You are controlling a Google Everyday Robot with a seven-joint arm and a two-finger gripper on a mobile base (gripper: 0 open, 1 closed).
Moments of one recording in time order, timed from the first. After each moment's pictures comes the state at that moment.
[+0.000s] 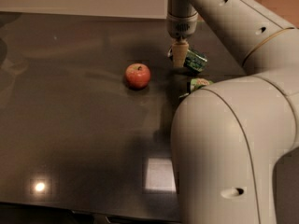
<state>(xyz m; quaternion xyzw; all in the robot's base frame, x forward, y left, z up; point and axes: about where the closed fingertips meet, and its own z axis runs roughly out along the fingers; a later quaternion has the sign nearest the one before) 0.698 -0.102 0.875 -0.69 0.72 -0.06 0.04</state>
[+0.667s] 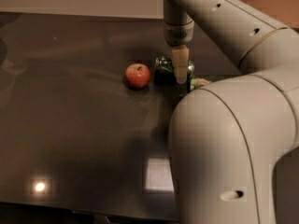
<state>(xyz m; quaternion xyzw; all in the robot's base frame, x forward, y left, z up) 0.683 -0.100 0.853 -0.72 0.69 -0.05 0.00</state>
